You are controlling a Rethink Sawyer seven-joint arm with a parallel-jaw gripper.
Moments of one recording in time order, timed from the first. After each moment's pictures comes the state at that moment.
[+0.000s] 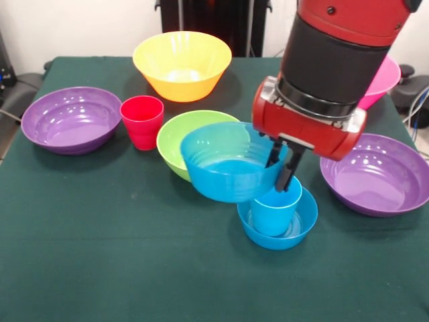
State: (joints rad) arm -0.04 -0.28 -0.11 0.72 -0.11 1.04 2.14
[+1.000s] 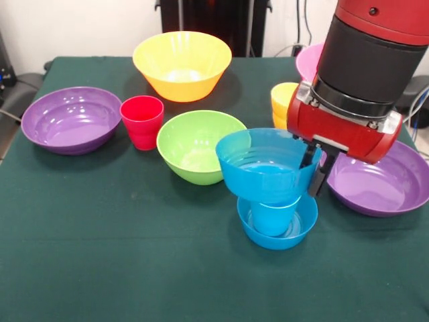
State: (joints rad) arm 0.01 -0.27 -0.17 0.75 -0.03 0.96 2.22
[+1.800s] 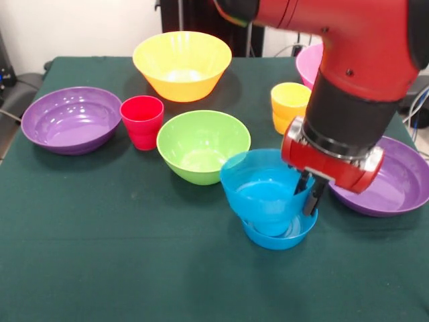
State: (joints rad) arm 0.01 -0.15 -0.20 0.71 0.07 0.97 2.22
